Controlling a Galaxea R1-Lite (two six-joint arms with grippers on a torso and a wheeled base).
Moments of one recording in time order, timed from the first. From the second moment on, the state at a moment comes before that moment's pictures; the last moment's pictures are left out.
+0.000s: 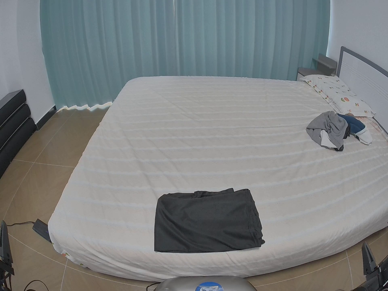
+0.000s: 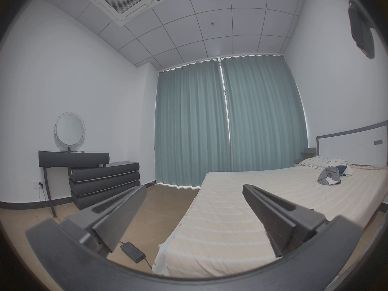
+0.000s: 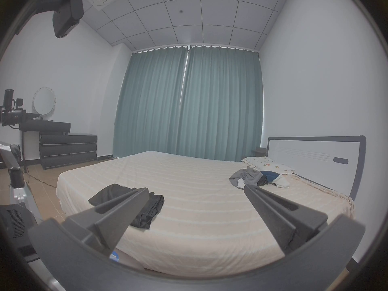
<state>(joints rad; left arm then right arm) -0.01 0.04 -0.16 -0.08 0.27 0.06 -0.01 0.01 -0.02 -0.08 0.07 -0.12</state>
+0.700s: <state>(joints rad) 0.00 0.01 -0.02 -0.05 0.08 0.03 -0.01 0.01 -0.02 0.02 0.01 -0.02</state>
